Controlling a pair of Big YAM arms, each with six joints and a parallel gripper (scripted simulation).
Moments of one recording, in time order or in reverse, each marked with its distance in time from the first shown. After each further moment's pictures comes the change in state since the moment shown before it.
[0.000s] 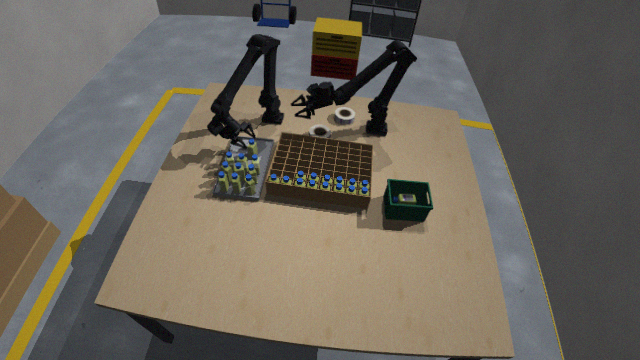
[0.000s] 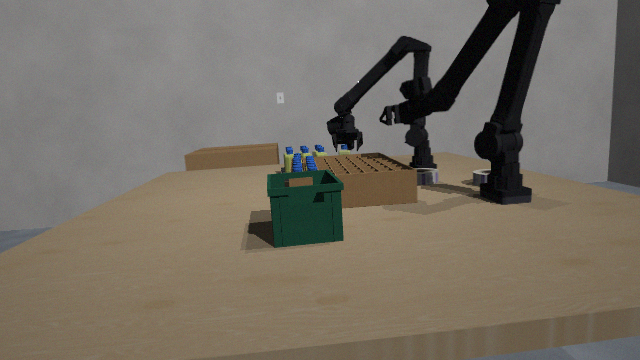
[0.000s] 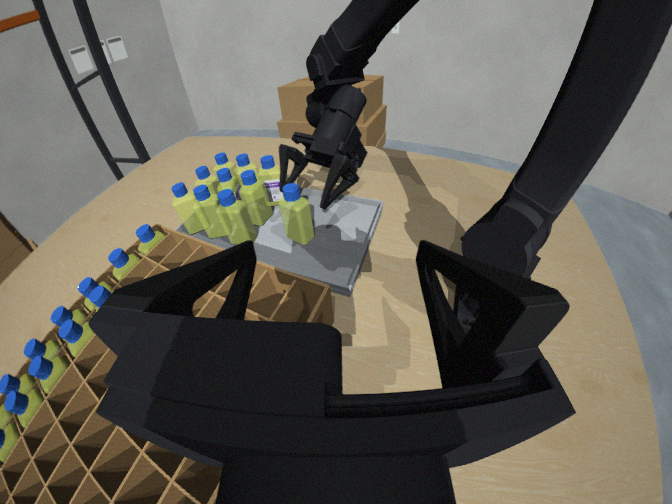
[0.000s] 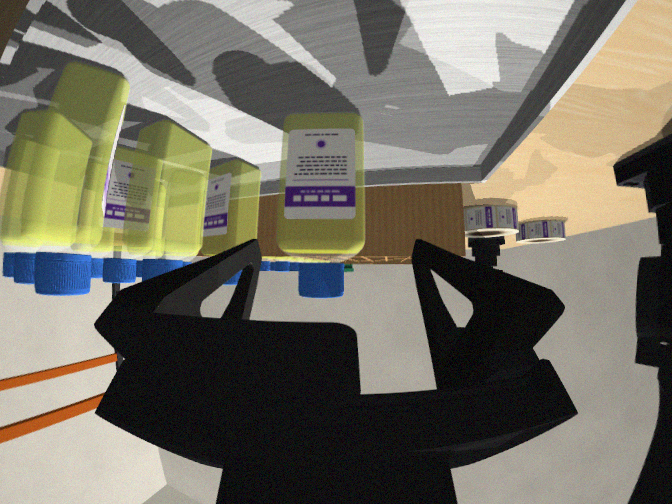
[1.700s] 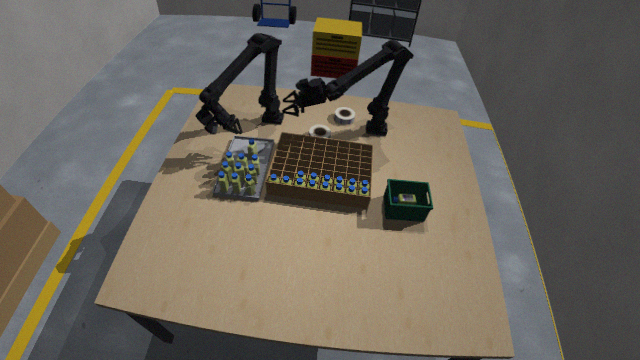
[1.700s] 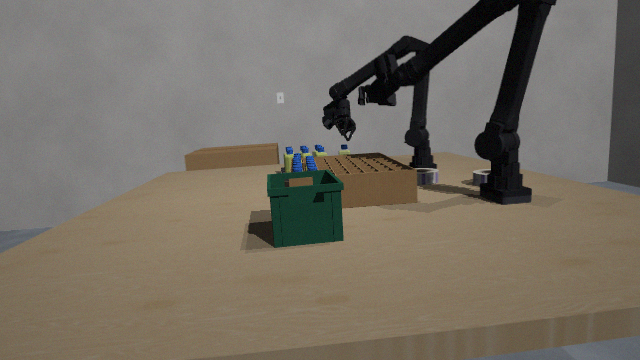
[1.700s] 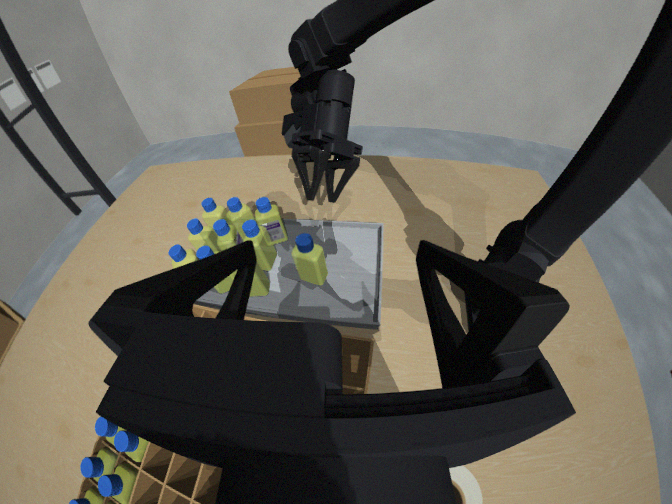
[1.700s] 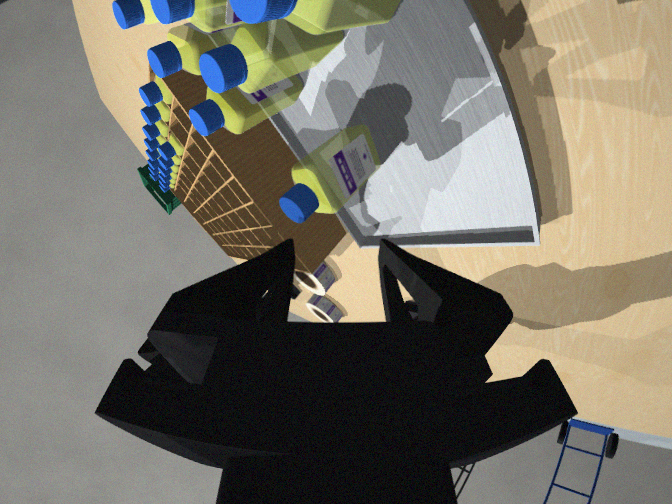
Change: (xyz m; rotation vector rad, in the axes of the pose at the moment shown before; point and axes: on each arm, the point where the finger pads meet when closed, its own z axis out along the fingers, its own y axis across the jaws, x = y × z) left arm -0.078 0.052 0.047 0.198 0.063 0.081; right arm 0.003 0.007 -0.075 0.168 -0.101 -1.176
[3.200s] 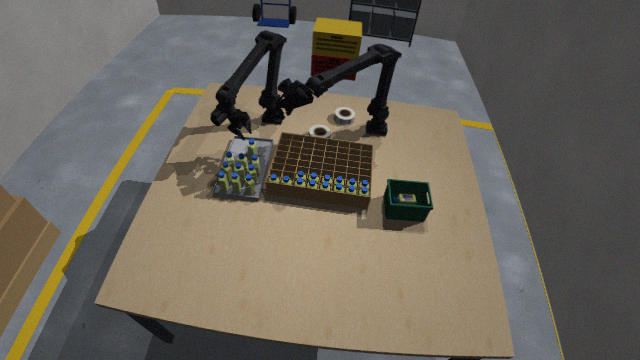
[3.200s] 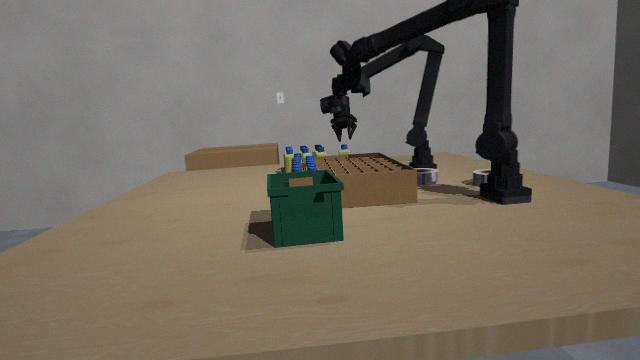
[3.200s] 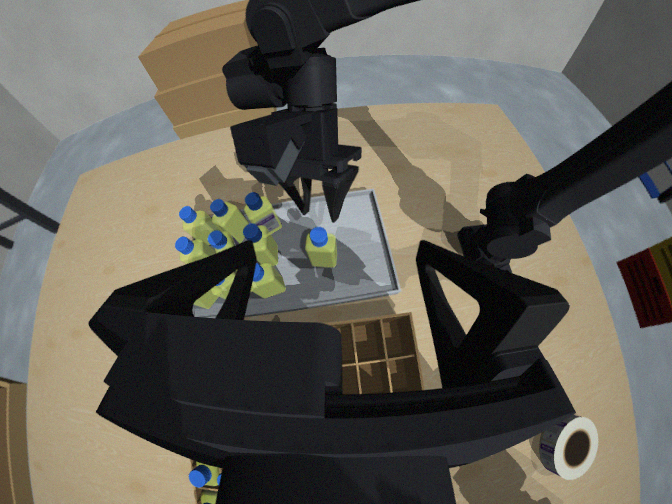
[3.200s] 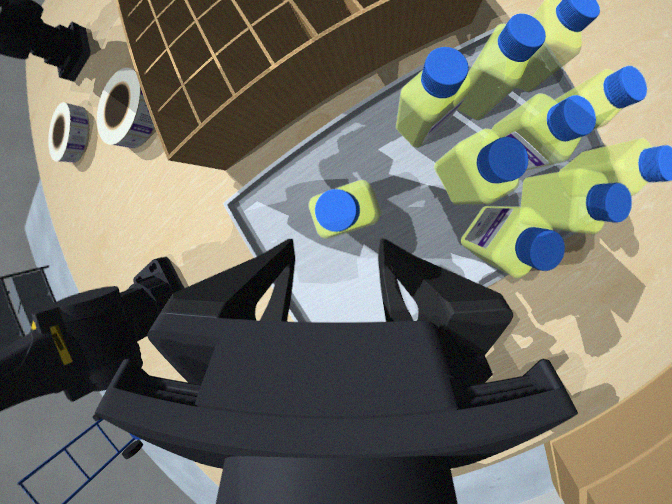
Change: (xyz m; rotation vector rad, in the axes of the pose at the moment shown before) left arm -0.036 0.066 0.037 0.287 0.257 0.082; right arm 0.009 0.031 0.034 0.228 0.067 -1.580
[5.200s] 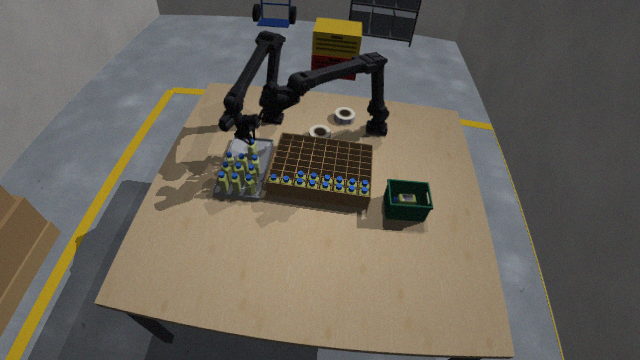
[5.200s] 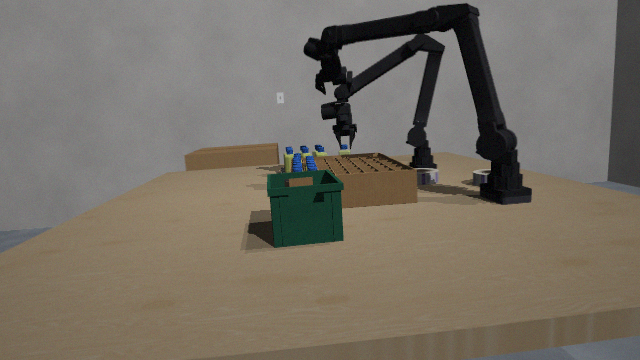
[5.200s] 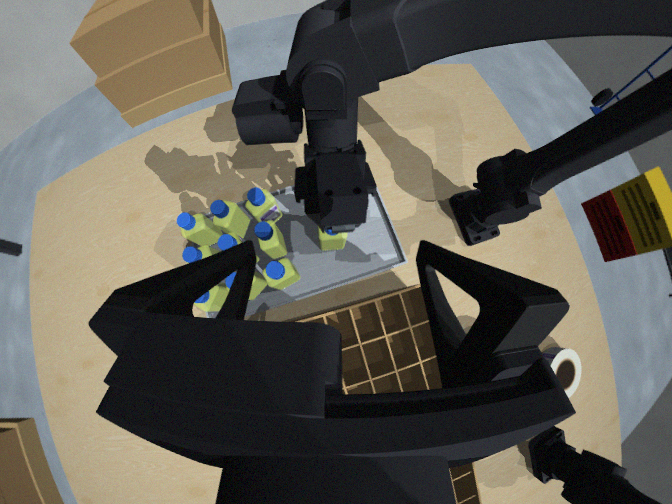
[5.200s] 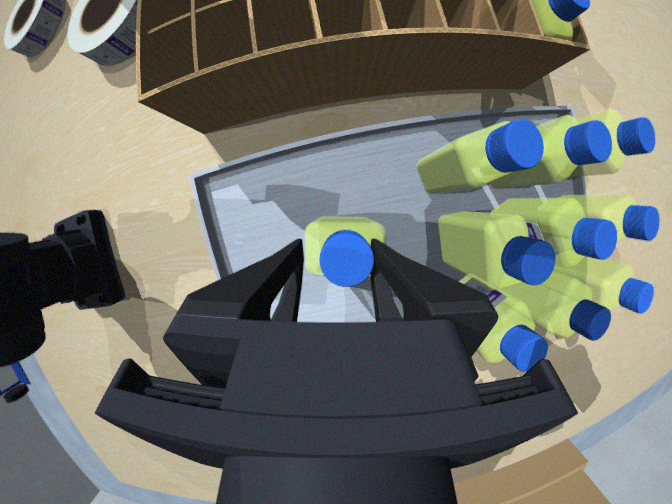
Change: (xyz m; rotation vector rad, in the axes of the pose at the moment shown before) left arm -0.026 0.053 0.006 0.181 0.166 0.046; right arm -0.004 0.004 0.042 0.021 0.032 -0.379
